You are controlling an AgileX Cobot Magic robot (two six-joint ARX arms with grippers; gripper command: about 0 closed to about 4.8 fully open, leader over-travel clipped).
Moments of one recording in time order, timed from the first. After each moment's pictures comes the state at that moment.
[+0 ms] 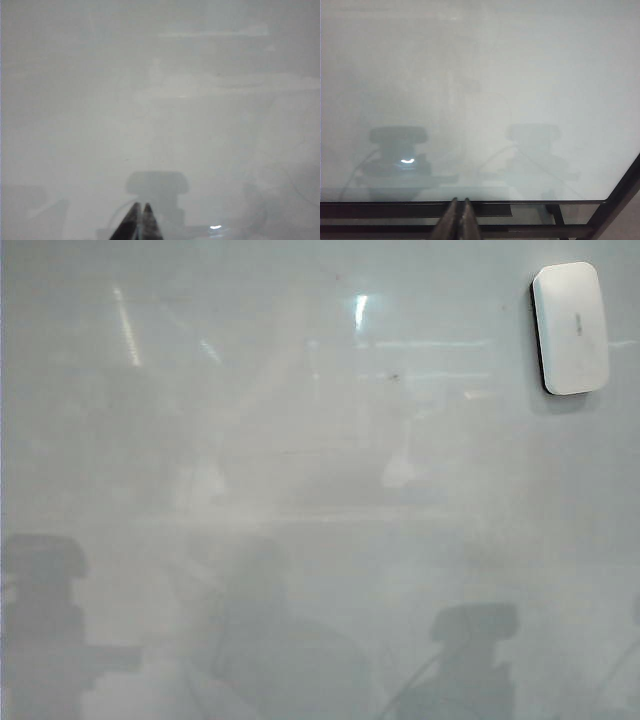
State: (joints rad) left arm -0.02 0.01 0.00 0.04 0.01 0.03; right arm 0.07 0.00 0.03 -0.25 0.11 -0.03
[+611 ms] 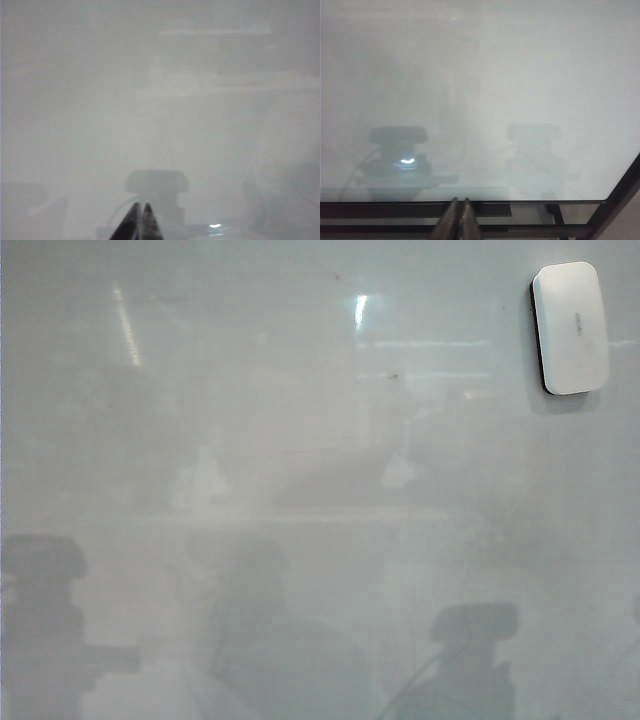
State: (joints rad) left arm -0.02 0.01 0.00 0.03 0.01 0.03; right arm 0.07 0.00 0.03 -0.25 0.11 -0.03
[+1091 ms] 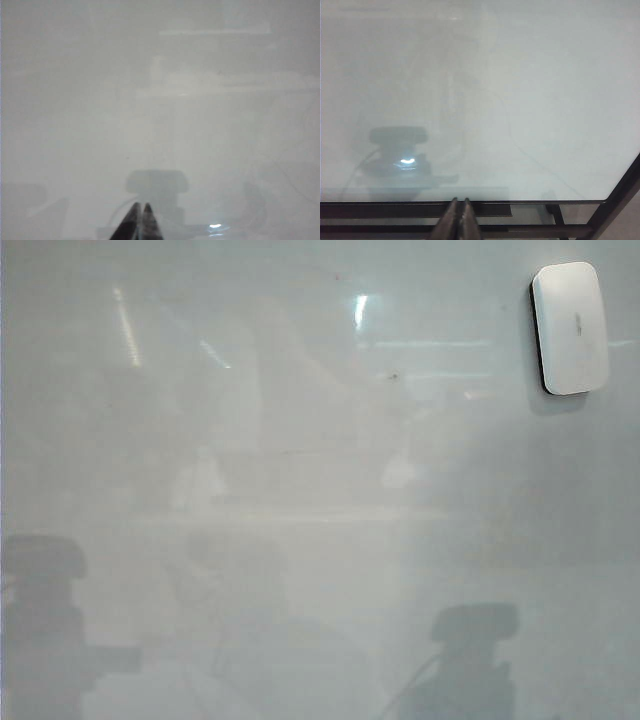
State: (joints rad) left arm -0.02 0.01 0.00 0.03 0.01 0.03; right arm 0.07 0.00 0.03 -0.25 0.11 -0.03
